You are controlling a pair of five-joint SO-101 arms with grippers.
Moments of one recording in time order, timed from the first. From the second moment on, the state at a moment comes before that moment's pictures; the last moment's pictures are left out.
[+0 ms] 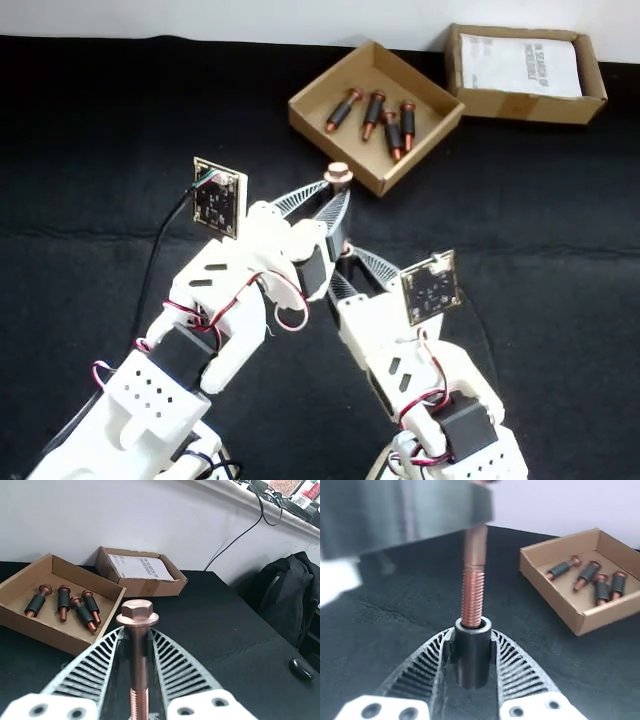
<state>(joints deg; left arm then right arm) 30.5 -60.3 58.4 15.5 25.5 -32.9 -95.6 78.9 39.2 -5.1</state>
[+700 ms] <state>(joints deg) 38.5 -63.8 61.5 20.9 25.3 -28.2 -95.5 79.0 39.4 -4.5</state>
